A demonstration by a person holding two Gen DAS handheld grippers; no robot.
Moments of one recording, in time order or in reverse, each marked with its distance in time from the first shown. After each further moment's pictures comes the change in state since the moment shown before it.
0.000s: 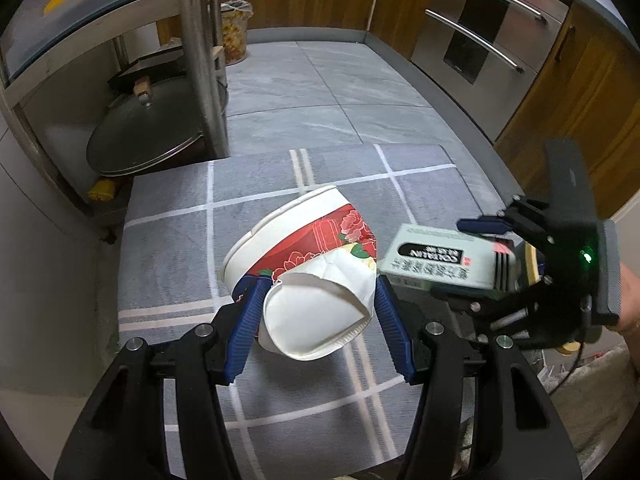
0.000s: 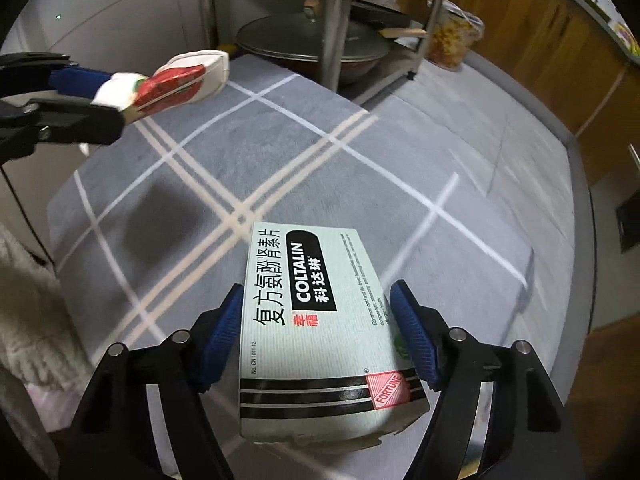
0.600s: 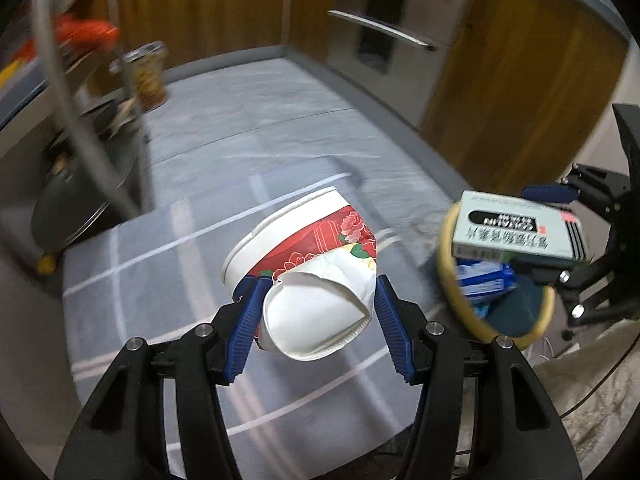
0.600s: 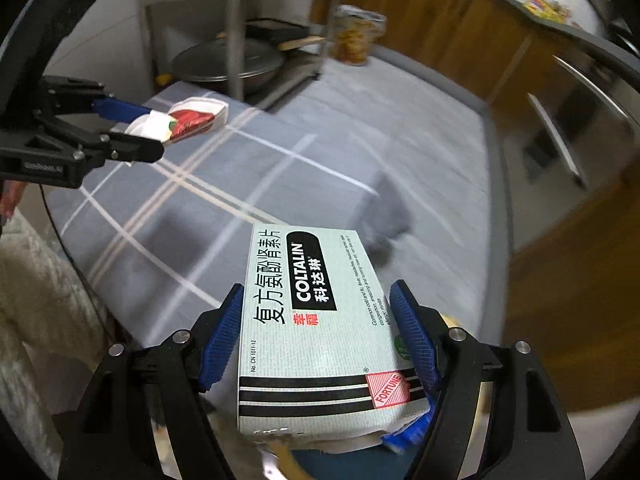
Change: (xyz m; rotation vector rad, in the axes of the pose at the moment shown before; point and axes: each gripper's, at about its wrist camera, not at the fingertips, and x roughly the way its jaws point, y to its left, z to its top) left arm -0.008 -0.137 0.018 0.230 -0.053 -0.135; right arm -0.153 -0.079 -0.117 0.198 -0.036 -0.216
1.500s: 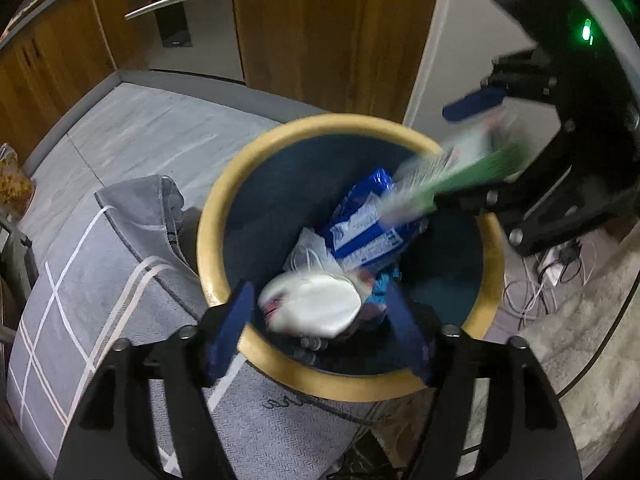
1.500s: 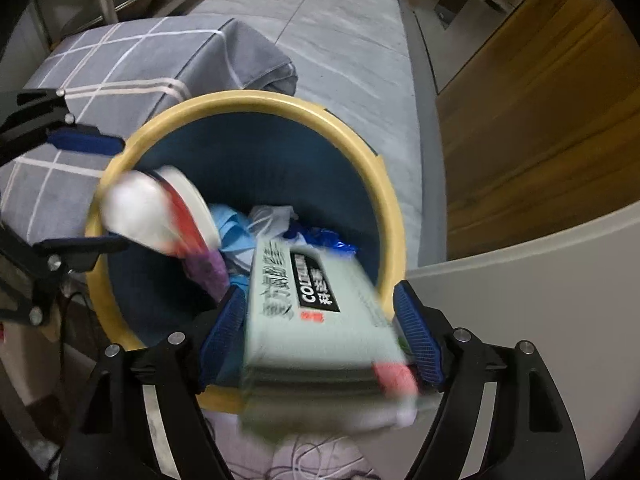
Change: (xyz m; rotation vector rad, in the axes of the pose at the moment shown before) left arm 0.116 -0.204 -0.016 0.439 0.107 -0.201; right arm 0.054 -0.095 -0.128 0.208 0.286 -0.112
